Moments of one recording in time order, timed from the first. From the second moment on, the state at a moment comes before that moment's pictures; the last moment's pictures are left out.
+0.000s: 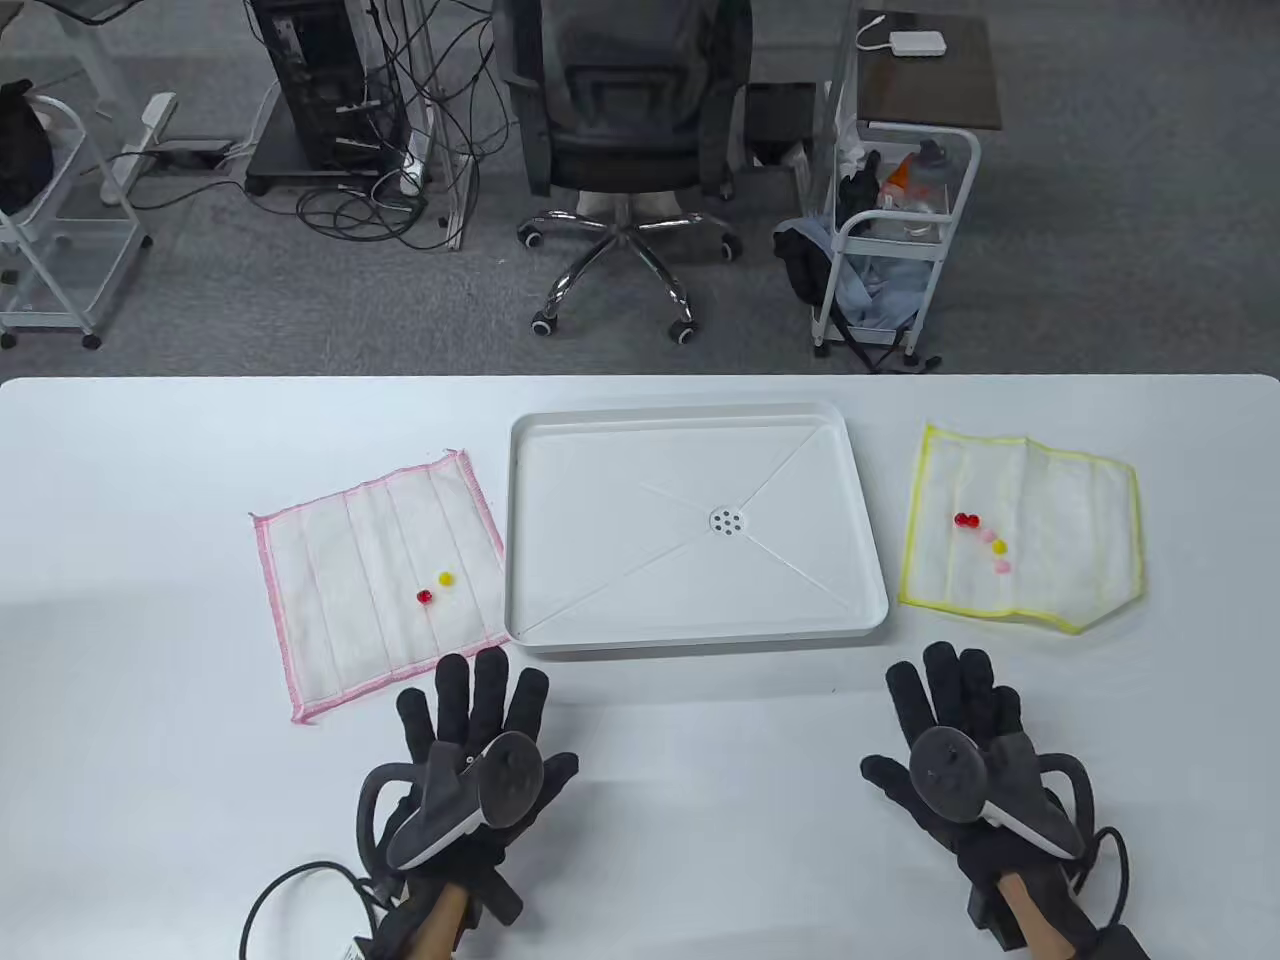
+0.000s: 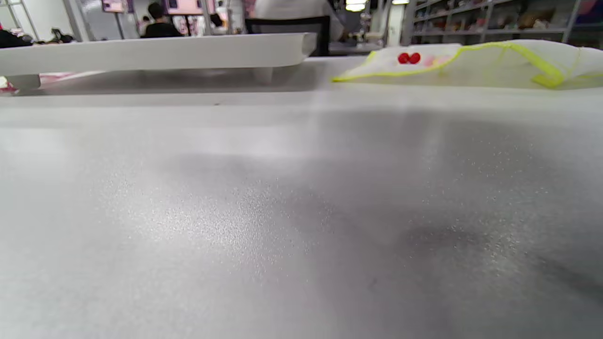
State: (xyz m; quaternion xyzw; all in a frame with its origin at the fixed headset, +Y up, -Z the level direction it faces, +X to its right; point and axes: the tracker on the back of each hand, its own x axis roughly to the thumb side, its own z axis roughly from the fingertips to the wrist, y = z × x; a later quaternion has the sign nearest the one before) left_hand -0.178 -0.743 -0.229 -0.09 -0.08 0.01 0.99; right_hand 0.243 -0.745 -0.227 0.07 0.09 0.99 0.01
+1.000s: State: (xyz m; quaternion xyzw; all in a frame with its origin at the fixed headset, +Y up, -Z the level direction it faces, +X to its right) left_hand -0.173 -0.749 -0.230 -0.12 -0.10 -0.02 0.99; right_hand 0.238 -0.755 -0.229 0.08 0.09 0.99 -0.01
